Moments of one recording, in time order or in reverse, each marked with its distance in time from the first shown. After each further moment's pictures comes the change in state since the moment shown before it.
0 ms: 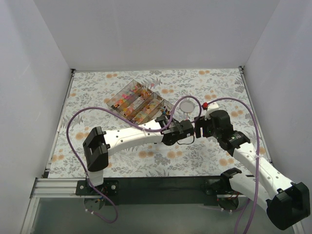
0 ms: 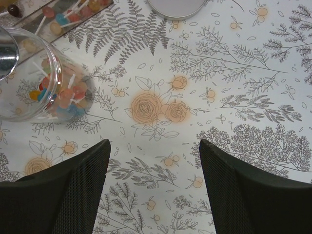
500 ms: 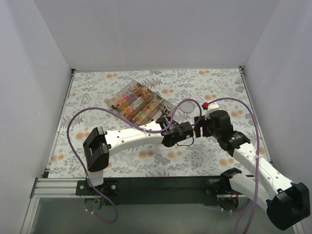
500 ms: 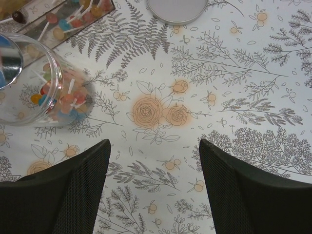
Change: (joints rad) left arm -0.006 0.000 -0.042 0.014 -0.047 0.075; right arm 0.000 -0.001 -0.006 0.018 0.000 0.005
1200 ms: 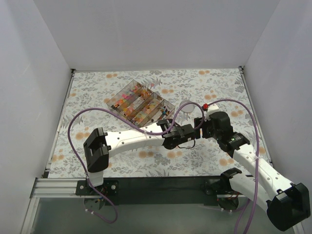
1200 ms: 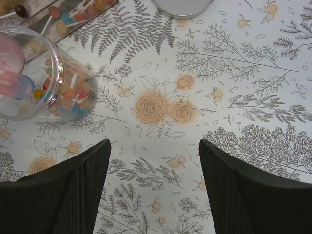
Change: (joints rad) left arm -0.029 0.000 0.006 -0.002 -0.040 0.069; right arm 0.000 -0.013 -0.032 0.015 -0.020 0.015
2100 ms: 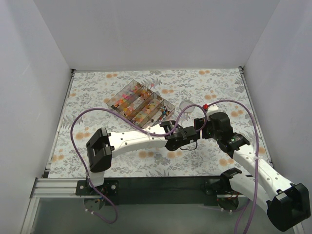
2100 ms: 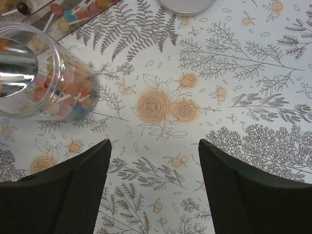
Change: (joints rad) left arm -0.018 0.030 0.017 0.000 -0.006 0.008; right arm 0.000 -0.004 -0.015 0.013 -0.011 0.003
